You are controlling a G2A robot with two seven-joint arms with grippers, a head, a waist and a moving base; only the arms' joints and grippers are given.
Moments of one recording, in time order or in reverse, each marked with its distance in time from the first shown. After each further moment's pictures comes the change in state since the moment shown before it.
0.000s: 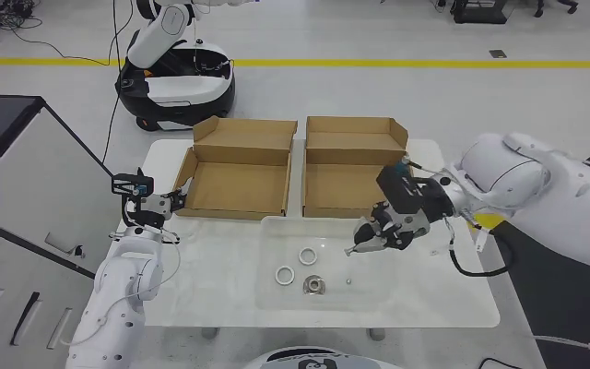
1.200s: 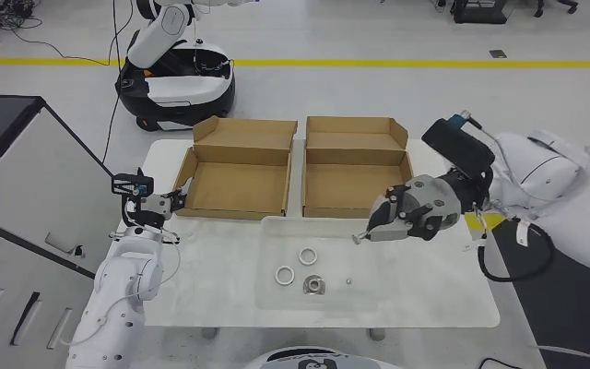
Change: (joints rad) left arm 0.000 0.000 0.000 0.000 0.000 0.000 0.000; right arm -0.181 0.031 0.256 -0.075 0.387 0.000 0.001
